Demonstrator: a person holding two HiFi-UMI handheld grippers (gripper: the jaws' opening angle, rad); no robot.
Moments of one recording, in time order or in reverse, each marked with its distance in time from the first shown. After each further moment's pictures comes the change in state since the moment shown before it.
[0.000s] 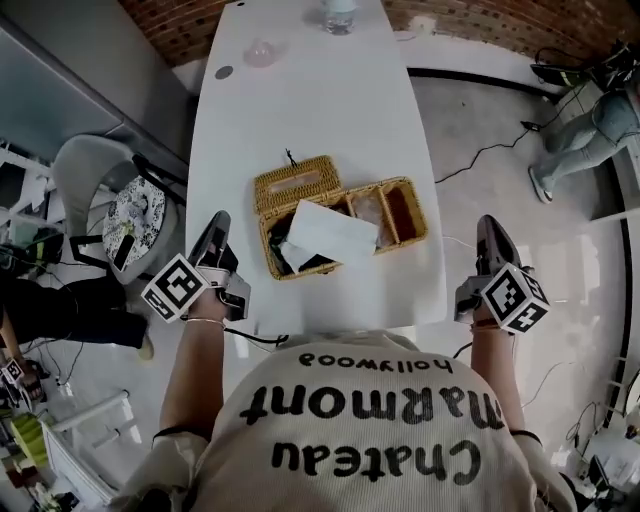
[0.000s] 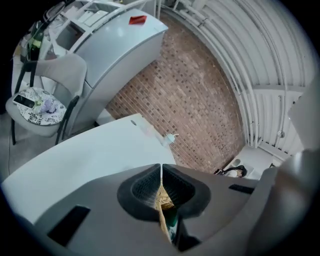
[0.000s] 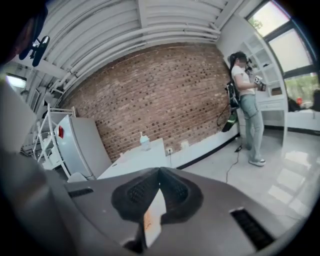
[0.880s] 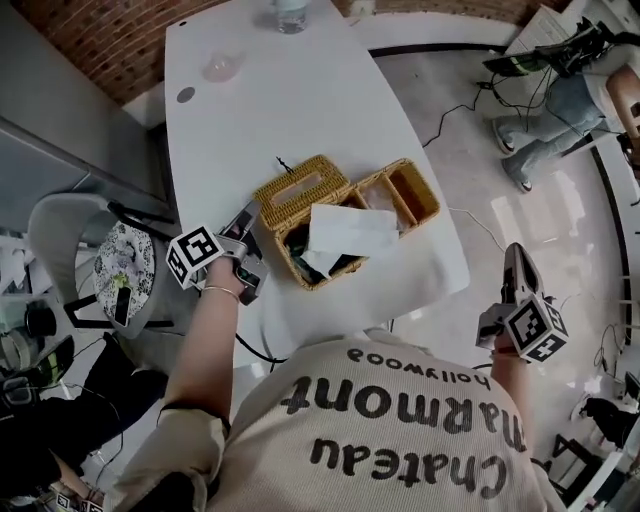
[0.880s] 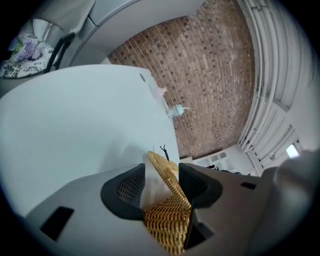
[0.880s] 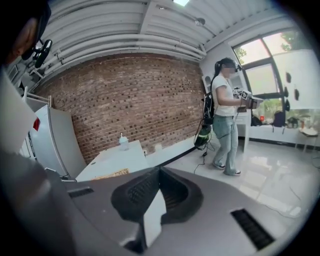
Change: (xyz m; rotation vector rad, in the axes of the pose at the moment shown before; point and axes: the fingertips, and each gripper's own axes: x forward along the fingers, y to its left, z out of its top) left arm 0.100 0.062 -0.047 -0.261 0.440 -0.109; right arm -0.122 0.018 -0.038 0.011 -0.055 -0.368
